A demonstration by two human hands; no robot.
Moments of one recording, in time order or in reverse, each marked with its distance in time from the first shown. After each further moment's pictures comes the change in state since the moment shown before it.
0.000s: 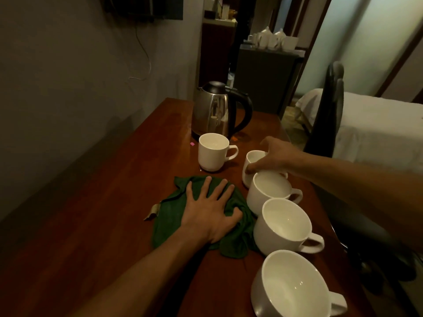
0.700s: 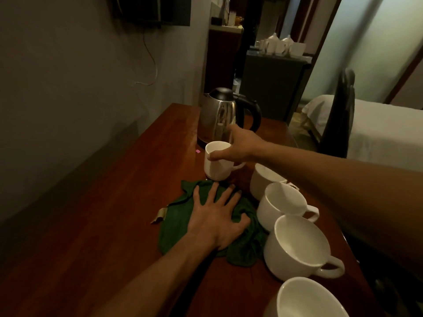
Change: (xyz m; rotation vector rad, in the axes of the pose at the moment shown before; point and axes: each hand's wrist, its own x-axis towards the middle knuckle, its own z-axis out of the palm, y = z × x) left_hand 0.021 -0.005 0.000 0.006 -0.014 -0.005; right_hand 0.041 -0.089 0.017 0.002 -0.026 -0.261
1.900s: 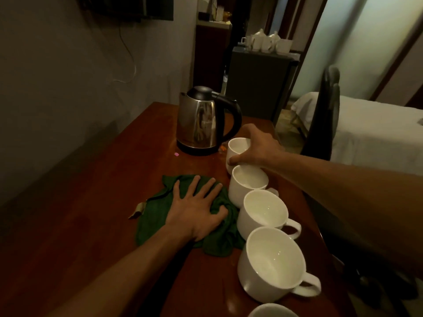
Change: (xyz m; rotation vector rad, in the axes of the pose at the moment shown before) left_hand 0.047 -0.004 0.001 0.000 0.009 -0.005; right_hand -0.001 0.089 -0.023 0.035 0.188 0.076
